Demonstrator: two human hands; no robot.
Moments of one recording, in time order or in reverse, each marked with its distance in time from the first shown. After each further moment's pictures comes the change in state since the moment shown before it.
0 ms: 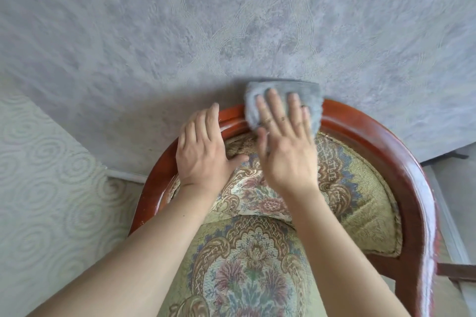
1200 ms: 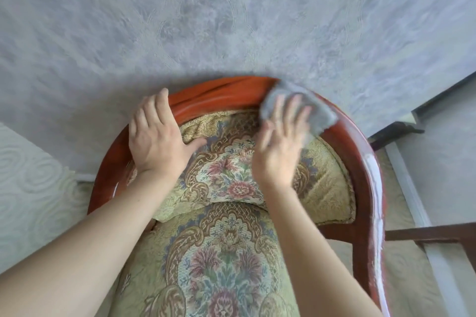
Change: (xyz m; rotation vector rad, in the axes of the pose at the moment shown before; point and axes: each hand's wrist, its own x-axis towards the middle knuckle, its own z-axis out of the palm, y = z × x) left_hand -0.001 0.008 0.004 0.040 -0.044 -0.048; right_hand -0.047 0.042 0.001 0.165 0.165 0.454
